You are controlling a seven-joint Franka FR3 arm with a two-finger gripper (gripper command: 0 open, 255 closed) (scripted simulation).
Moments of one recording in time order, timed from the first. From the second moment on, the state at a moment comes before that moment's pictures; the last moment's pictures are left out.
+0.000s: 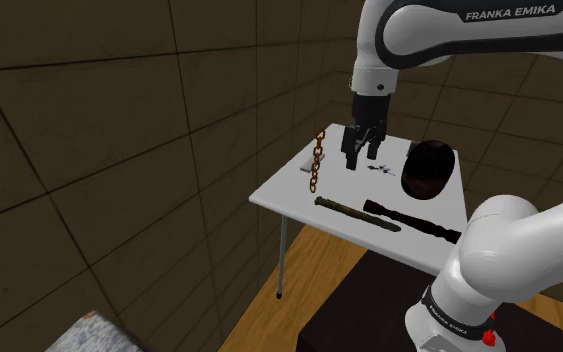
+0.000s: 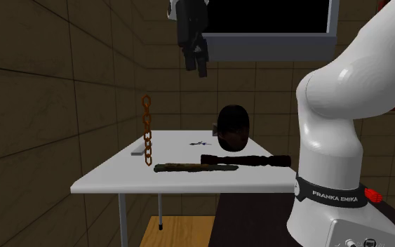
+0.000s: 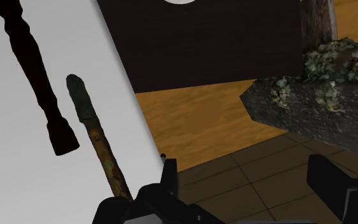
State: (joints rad) arm 0.00 -0.74 -0.02 -2.45 0.04 1.59 0.05
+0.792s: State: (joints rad) arm -0.05 -0.71 -0.18 -2.70 -0.10 1.91 -0.19
